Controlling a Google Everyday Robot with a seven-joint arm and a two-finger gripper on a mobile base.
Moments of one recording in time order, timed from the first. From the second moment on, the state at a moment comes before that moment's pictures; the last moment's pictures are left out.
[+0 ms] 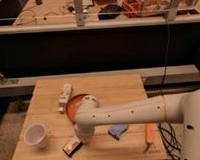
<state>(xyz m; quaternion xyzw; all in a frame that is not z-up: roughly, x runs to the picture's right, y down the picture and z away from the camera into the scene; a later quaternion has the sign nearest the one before) -0.087 0.279 0.759 -0.28 -0.27 -0.41 0.82</state>
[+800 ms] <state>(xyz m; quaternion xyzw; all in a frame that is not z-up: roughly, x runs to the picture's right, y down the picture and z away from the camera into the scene) -0.073 0.278 0.754 -0.28 -0.25 -0.40 0.84</state>
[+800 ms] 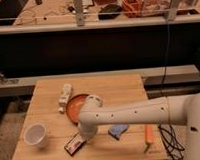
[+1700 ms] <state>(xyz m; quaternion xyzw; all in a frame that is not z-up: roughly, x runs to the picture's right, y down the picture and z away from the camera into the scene) -0.104 0.266 0.742 -0.23 -0.25 -0.49 0.81</state>
